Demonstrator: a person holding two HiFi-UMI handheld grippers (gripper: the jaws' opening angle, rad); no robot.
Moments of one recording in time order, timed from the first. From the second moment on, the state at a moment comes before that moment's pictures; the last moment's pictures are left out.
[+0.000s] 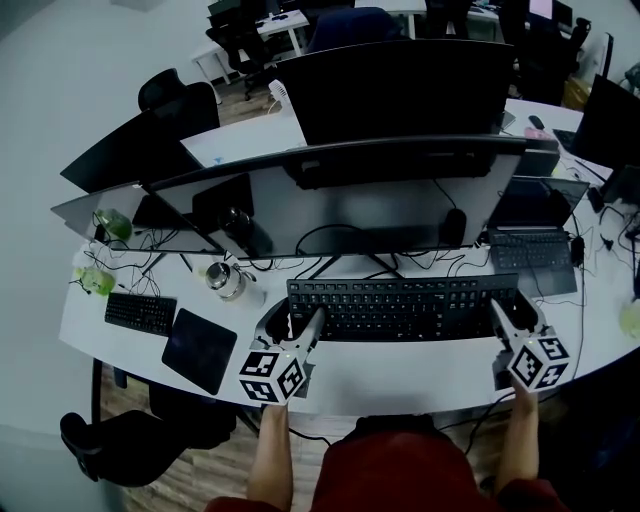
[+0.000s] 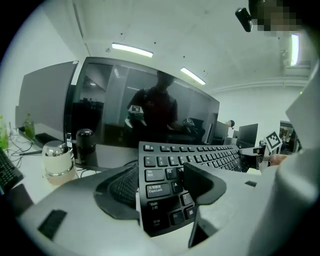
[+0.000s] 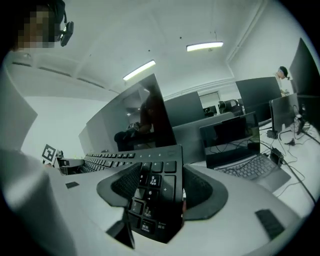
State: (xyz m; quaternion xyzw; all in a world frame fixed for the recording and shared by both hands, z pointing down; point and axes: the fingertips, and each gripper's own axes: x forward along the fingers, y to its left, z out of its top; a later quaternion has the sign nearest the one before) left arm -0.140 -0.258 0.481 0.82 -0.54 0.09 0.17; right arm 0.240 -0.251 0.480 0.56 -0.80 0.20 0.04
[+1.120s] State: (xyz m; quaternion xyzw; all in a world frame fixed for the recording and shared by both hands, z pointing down) left arm -0.134 -0.258 0.318 0.82 -0.57 -0.03 0.01; right arm 0.245 -0.254 0.314 0.57 -0.81 0.04 -0.09
